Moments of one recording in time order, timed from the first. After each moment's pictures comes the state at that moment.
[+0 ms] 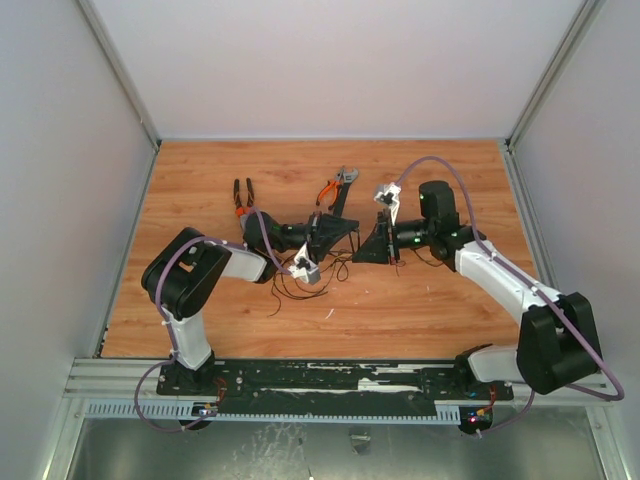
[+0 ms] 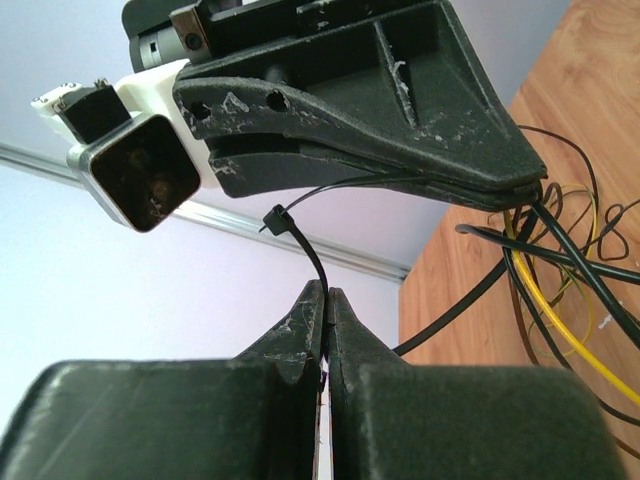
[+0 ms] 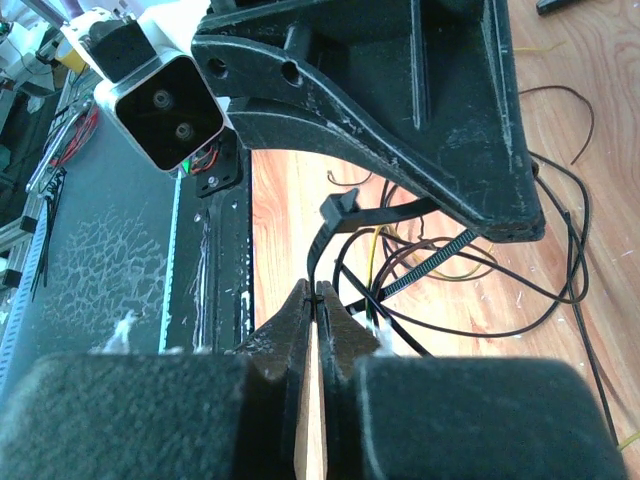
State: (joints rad) left arm -0.57 1.82 0.73 1.47 1.07 1.03; right arm 0.38 1.32 0.86 -0.09 -1.17 -0.02
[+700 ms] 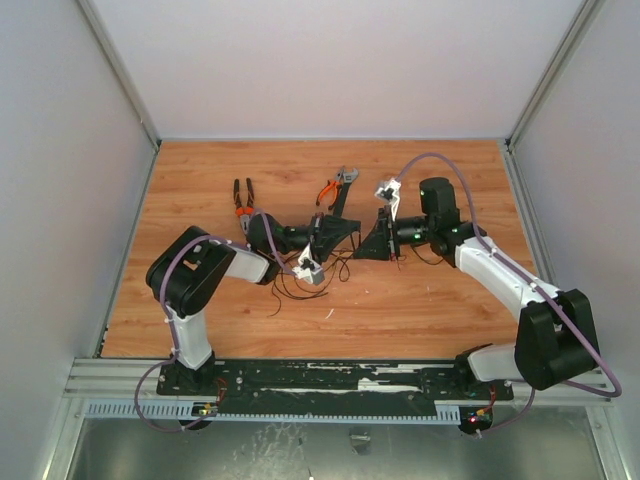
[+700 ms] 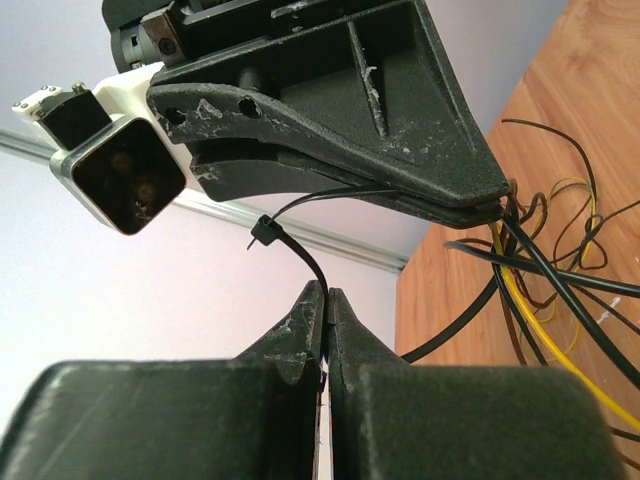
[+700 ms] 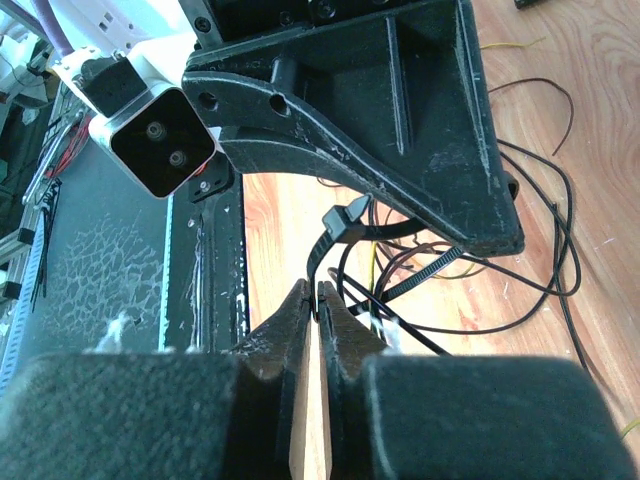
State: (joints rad) left arm -0.59 1.85 0.73 1.48 1.03 1.05; right arm 0.36 1.35 0.89 -0.12 -1.15 -0.02
